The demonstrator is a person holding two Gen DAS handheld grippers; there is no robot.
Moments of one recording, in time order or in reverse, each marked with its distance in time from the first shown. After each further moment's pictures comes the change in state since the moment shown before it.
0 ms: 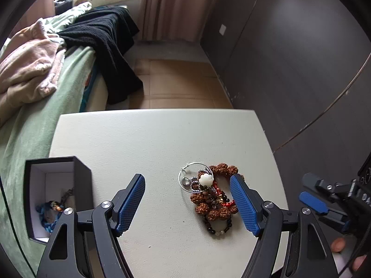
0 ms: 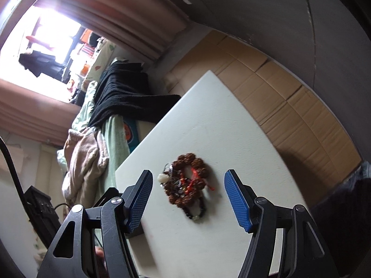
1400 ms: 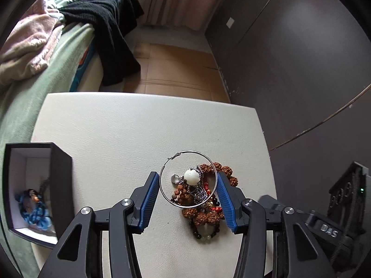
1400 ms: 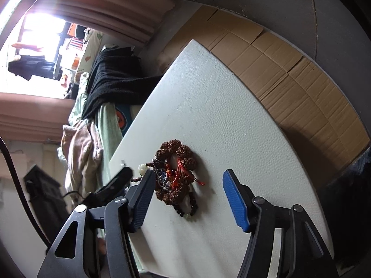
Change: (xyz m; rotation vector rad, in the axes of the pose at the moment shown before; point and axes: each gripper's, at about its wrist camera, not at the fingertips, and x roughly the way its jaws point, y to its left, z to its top) left arm 0.013 0.002 0.001 -0.111 0.056 -0.058; right arm 0.052 -0.014 -0.003 0.044 0.149 0.024
